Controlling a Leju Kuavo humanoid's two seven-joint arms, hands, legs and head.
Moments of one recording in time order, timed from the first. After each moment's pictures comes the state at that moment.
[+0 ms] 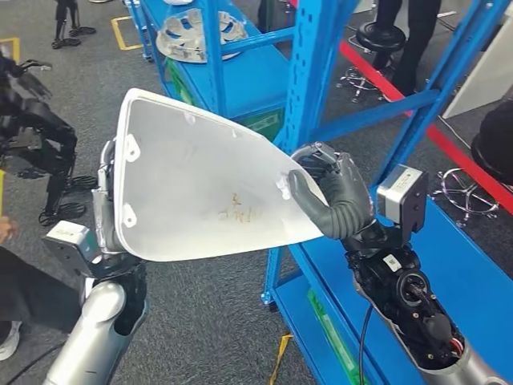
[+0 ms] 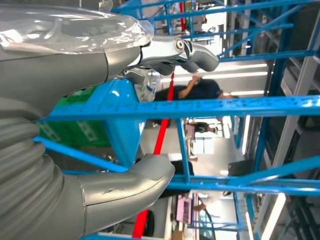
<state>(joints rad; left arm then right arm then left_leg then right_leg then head) -0.42 -0.10 -0.52 -1.31 0.13 0.27 -0.61 -0.24 -0.21 0.37 -2.00 -0.12 -0.05 -0.08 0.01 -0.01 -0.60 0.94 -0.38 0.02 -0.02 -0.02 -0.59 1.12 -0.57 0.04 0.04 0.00</state>
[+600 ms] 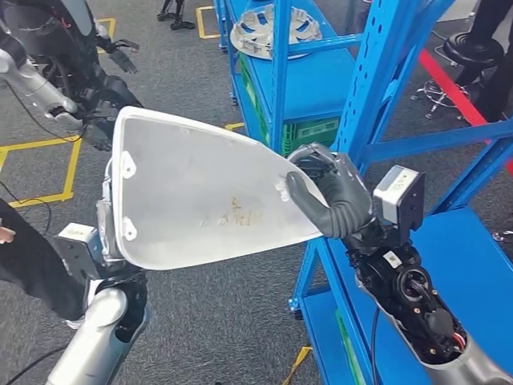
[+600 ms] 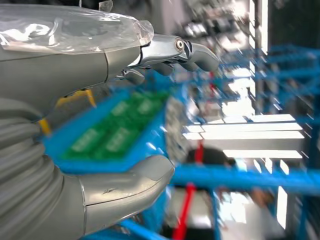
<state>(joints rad) -0.40 -0.06 -0.54 -1.26 0.18 0.36 -0.59 -0.27 -0.21 0.39 -1.98 -0.13 0.00 -0.10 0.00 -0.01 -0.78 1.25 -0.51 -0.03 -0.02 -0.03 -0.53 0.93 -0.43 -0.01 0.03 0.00</state>
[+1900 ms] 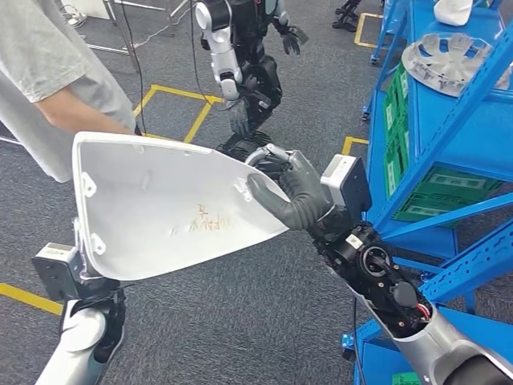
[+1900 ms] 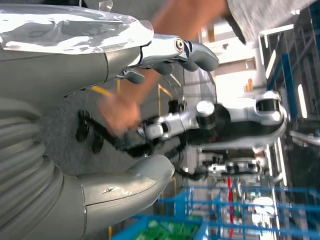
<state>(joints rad) -0.33 0.02 -0.53 -1.38 0.11 0.36 -0.53 -0.38 -0.17 0.47 -1.79 -0.18 0.06 -0.15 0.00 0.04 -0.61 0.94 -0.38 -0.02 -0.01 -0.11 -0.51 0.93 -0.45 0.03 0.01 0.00</state>
